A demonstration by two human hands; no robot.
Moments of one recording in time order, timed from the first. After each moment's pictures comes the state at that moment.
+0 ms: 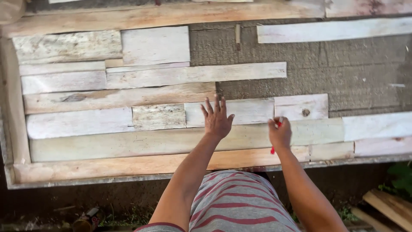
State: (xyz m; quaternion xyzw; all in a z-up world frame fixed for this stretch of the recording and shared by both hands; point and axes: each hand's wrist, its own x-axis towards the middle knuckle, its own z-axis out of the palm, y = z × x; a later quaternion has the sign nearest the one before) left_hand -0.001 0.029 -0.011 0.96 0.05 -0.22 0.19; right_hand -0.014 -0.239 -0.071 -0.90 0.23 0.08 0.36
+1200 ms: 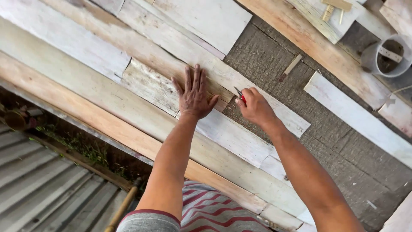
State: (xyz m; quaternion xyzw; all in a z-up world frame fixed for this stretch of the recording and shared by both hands) left_hand 0.059 0.112 -0.040 0.92 0.33 -0.19 0.14; right_hand 0.221 -0.080 -0.085 -0.82 -0.47 0.27 0.17
